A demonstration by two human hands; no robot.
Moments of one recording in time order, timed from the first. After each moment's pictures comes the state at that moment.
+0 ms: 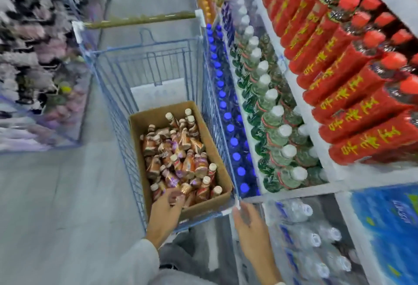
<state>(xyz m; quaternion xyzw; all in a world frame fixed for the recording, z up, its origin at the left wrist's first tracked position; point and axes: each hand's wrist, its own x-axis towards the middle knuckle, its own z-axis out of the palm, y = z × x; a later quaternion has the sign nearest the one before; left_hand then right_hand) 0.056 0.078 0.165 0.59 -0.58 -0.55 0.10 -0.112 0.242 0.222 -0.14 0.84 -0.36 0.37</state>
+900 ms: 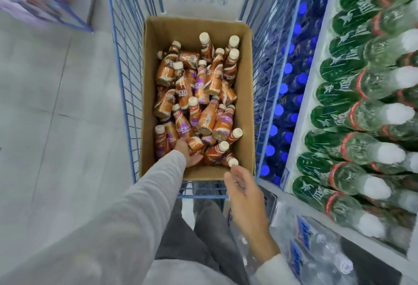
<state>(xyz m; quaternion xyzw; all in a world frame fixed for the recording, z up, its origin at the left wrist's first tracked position) -0.021 -0.003 0.005 0.70 0.08 -0.70 0.10 -0.143 0.135 0.154 -0.19 0.81 -0.21 0.52</state>
